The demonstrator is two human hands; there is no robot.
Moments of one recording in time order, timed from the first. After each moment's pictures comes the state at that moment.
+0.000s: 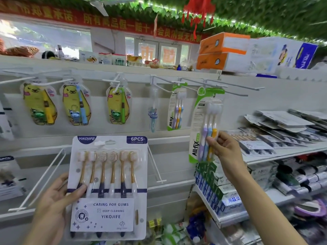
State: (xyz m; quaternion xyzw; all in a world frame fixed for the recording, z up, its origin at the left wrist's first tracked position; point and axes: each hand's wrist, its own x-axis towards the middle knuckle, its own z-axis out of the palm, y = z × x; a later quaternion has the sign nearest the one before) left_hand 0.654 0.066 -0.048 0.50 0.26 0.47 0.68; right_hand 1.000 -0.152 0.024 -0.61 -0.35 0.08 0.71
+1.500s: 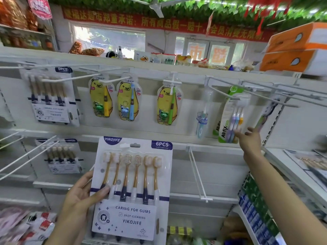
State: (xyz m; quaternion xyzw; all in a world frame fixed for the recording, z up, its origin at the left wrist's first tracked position) left_hand 0.614 0.080 -0.055 0.47 0.30 0.51 0.65; right_hand 1.089 0.022 0.017 -0.72 -0.20 0.05 0.66
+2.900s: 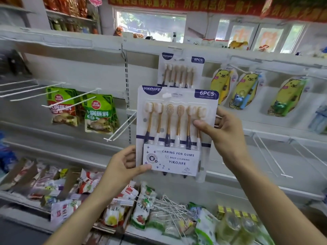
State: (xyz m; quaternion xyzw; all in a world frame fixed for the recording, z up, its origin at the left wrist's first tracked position) left_hand 0.263 0.199 -0.041 0.64 0.34 0.42 0.55; right_hand 0.508 0.133 0.056 -0.48 -0.55 0.24 0.65
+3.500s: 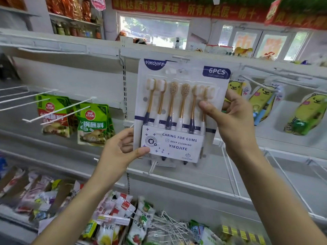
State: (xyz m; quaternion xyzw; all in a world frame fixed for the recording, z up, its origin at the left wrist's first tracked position) left_hand 0.295 0.289 0.005 0.65 0.30 0.50 0.49; right_hand 0.533 0.220 0.098 -0.44 -0.57 0.16 0.68
